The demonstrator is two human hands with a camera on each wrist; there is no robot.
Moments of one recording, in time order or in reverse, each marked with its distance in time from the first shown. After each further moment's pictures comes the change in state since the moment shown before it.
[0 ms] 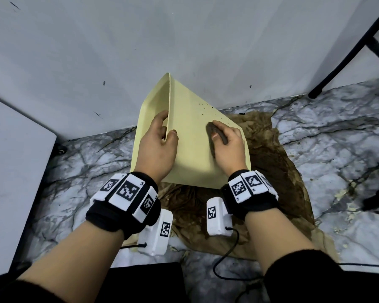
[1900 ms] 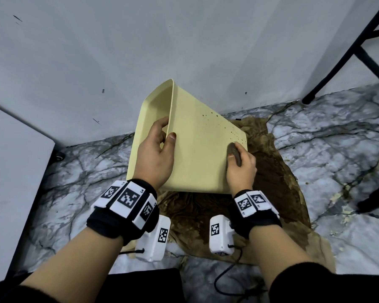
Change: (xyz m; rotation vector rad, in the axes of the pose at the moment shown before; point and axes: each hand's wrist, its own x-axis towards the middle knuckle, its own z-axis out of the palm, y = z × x) left_hand 0.000 -0.003 0.000 0.026 0.042 0.123; right_hand -0.014 0.040 -0.016 0.054 0.212 0.202
